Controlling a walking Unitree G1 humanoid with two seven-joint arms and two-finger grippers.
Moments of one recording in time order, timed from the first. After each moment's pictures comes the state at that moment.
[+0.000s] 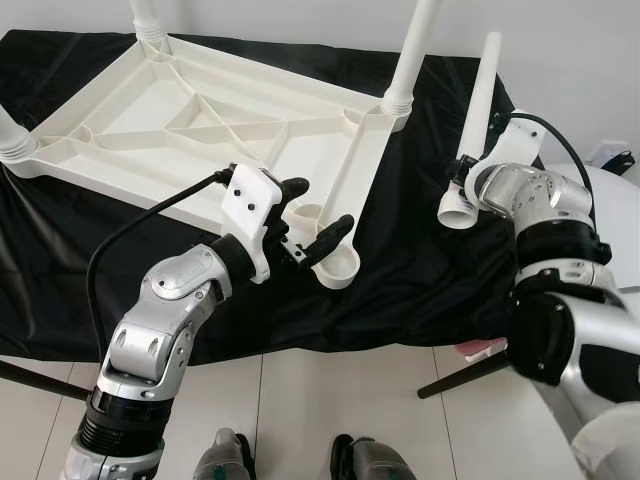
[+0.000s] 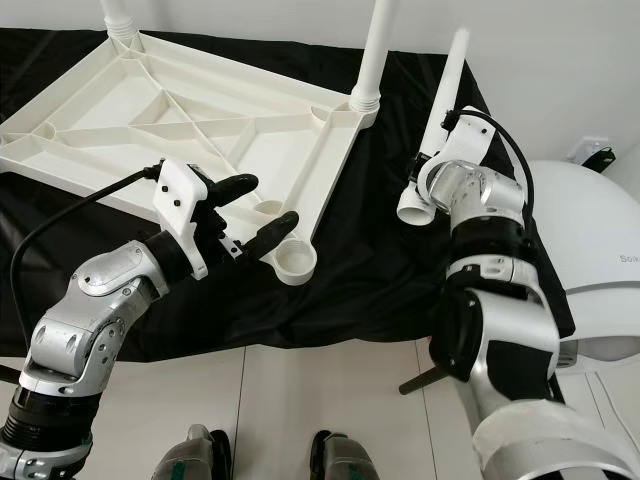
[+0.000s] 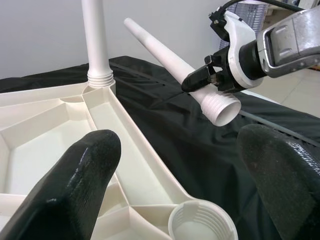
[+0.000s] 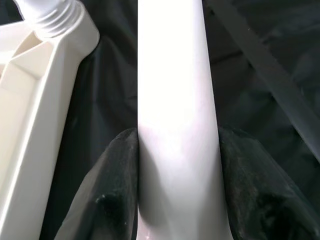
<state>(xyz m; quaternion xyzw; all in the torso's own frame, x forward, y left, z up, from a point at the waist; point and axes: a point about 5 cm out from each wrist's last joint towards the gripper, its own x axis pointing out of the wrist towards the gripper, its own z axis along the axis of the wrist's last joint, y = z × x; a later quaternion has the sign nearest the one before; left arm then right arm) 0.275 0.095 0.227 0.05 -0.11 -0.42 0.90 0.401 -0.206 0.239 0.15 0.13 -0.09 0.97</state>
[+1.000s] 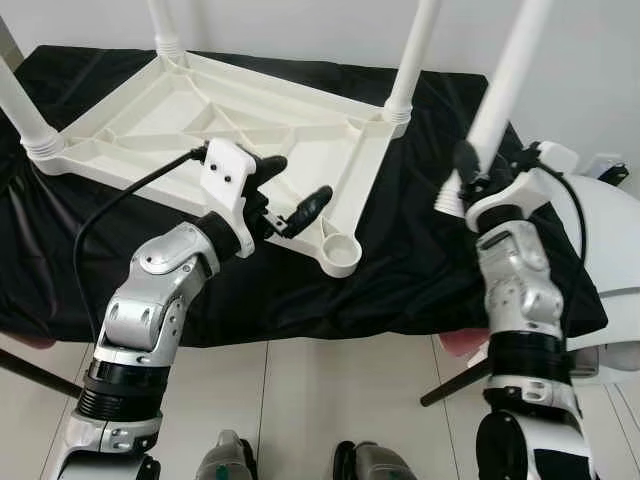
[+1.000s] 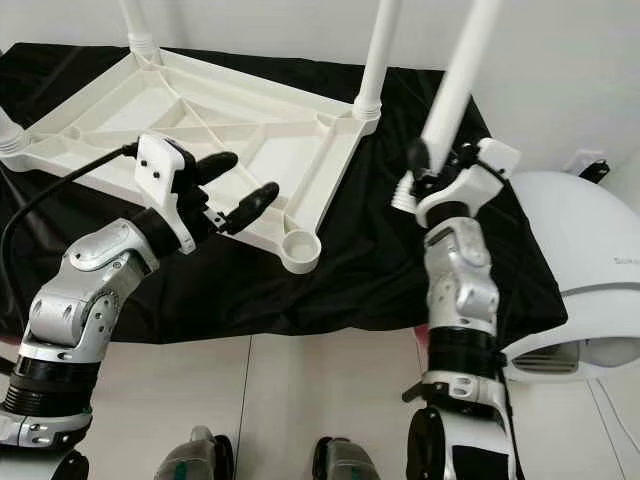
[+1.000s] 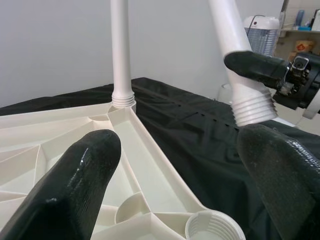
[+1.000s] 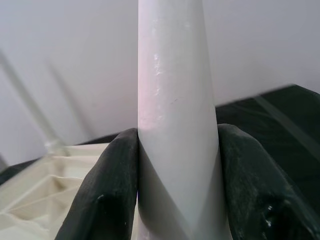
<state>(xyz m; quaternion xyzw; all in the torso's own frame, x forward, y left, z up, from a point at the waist) 0.301 0.111 0.236 0.03 -0.13 -0.39 0.91 0.341 -0.188 0.232 0.16 -0.21 0.07 0.96</state>
